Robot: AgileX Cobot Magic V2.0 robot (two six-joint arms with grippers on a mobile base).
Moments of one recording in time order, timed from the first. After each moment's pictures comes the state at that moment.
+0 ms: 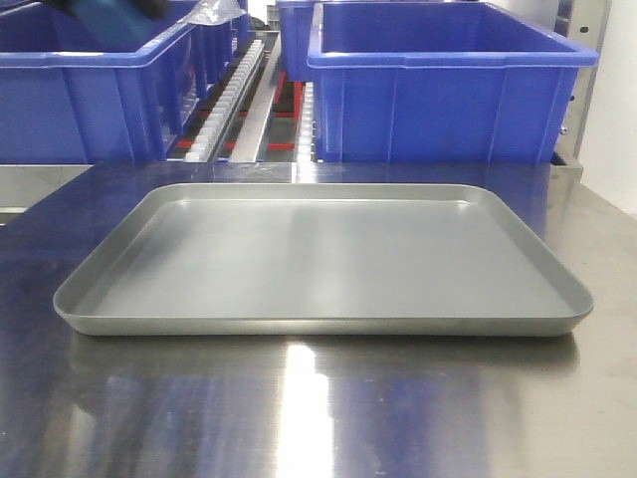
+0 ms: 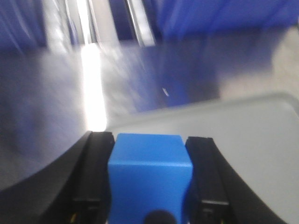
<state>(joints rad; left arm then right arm) -0.40 1.35 -1.10 -0.04 0.36 -0.11 0.11 0.30 -0.45 0.09 0.35 -0.05</state>
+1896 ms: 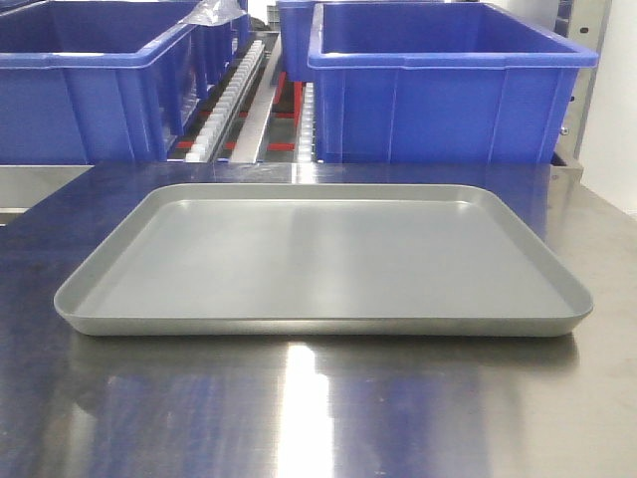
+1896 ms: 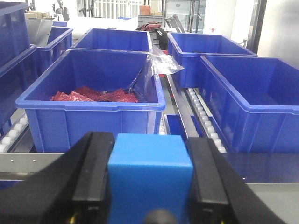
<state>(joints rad) -0.11 0.39 -0.38 -0.01 0.02 -0.04 0.11 0.30 -0.45 0.09 0.35 -0.05</state>
